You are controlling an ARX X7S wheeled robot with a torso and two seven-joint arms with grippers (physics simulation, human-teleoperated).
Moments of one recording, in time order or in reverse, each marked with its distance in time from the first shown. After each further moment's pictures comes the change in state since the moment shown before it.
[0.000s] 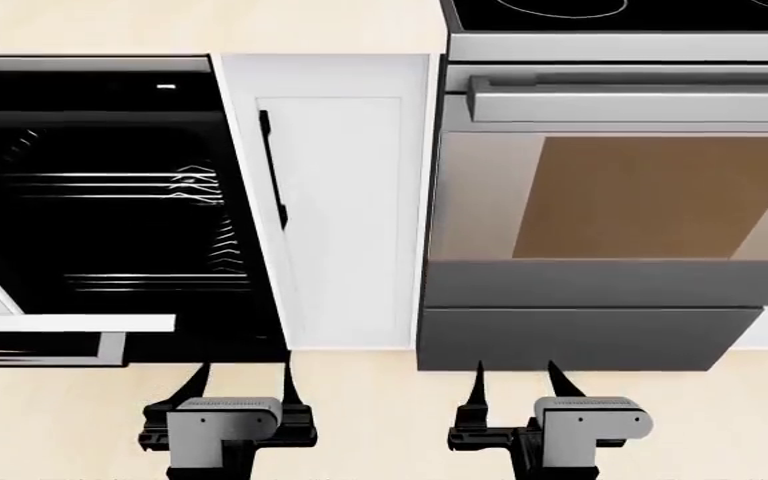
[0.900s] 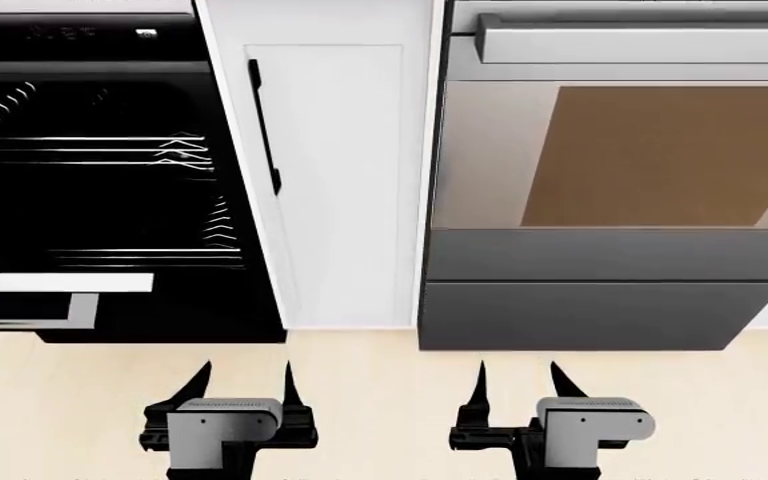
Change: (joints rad) left arm -0.002 -0.031 0.038 0.000 -0.033 0.008 -0.029; right arm 0.002 0.028 -0.032 0.001 0.034 -0.008 0.041
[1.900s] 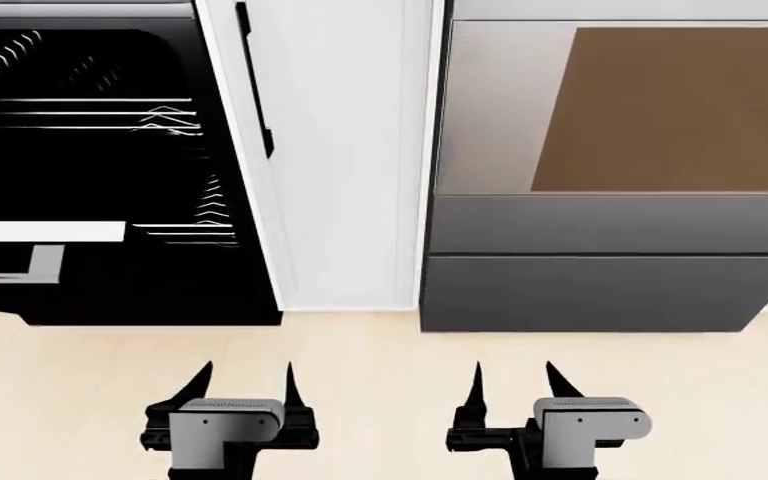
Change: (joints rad) left arm -0.005 -0.026 0.035 -0.003 -0.018 0.006 -0.028; right arm 0.006 0.026 -0.038 0.005 0.029 -0.010 0.016
